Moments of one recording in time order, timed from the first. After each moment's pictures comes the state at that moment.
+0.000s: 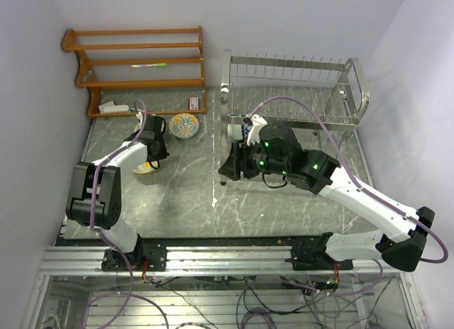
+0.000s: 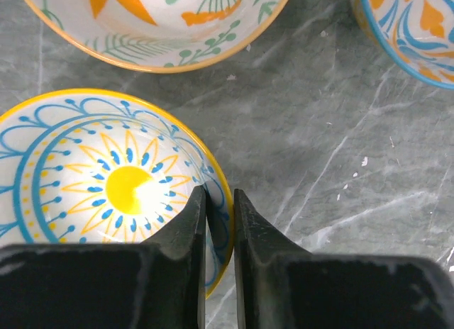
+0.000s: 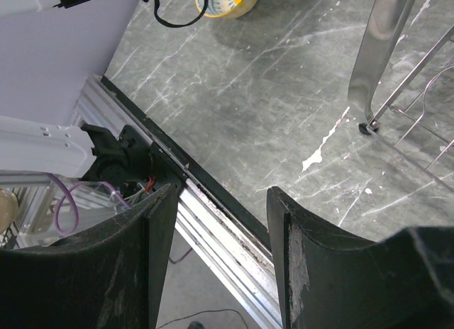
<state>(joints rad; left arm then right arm) -0.18 1.63 0.96 -0.28 -0.16 -0.41 0.95 1.23 1.29 -0.57 -0.06 0.56</state>
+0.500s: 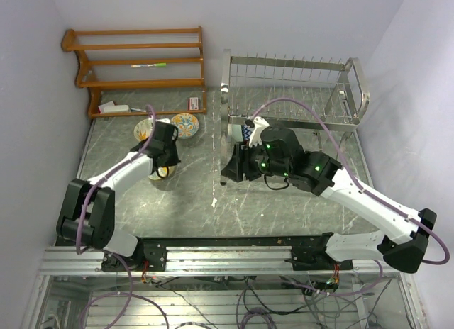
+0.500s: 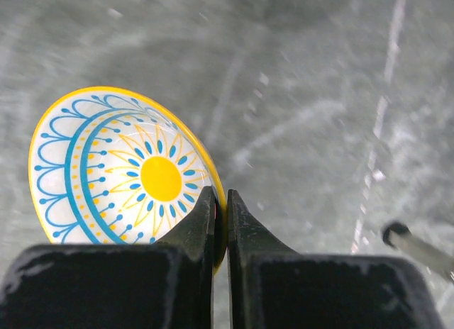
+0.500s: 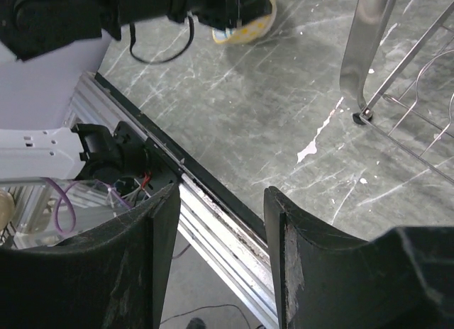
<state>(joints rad) -0.32 1.47 0.88 -0.30 -0.16 -0.44 0.94 1.21 1.27 -0.58 -0.05 0.57</state>
